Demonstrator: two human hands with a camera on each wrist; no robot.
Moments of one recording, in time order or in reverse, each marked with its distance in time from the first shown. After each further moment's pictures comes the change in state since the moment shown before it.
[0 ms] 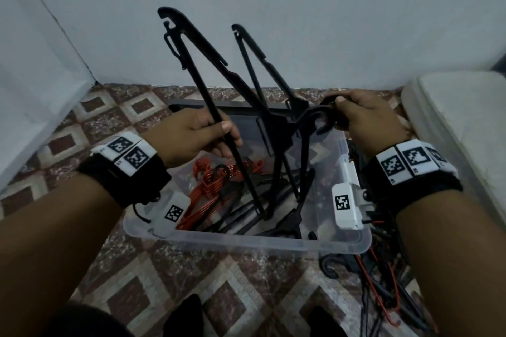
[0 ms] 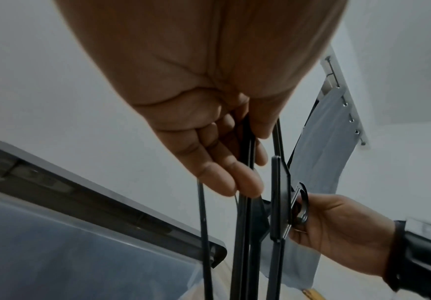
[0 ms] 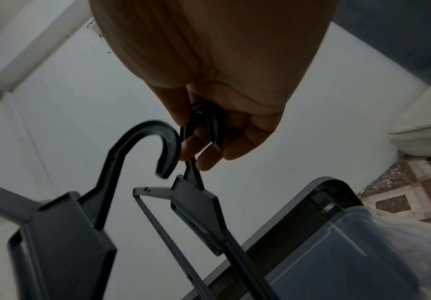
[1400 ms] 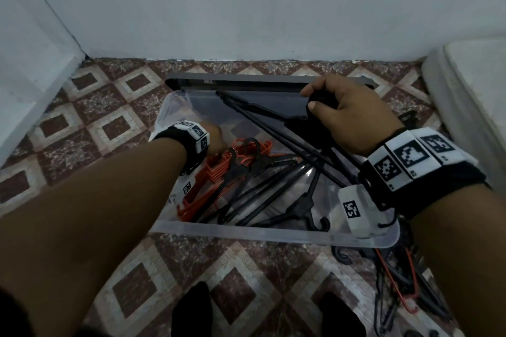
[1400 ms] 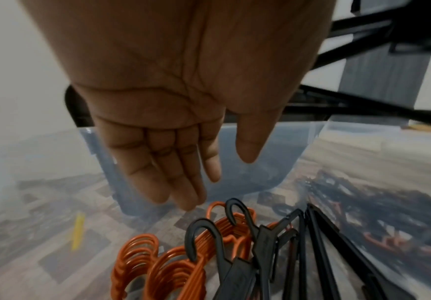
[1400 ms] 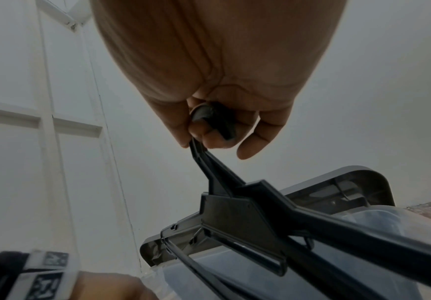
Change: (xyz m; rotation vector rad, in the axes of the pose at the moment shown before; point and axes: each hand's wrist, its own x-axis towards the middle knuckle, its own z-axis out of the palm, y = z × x) left_hand 0.096 -0.158 0.011 0.888 -0.179 -0.636; right_hand -0.016 0.001 0.052 -0.612 -0.248 -0.126
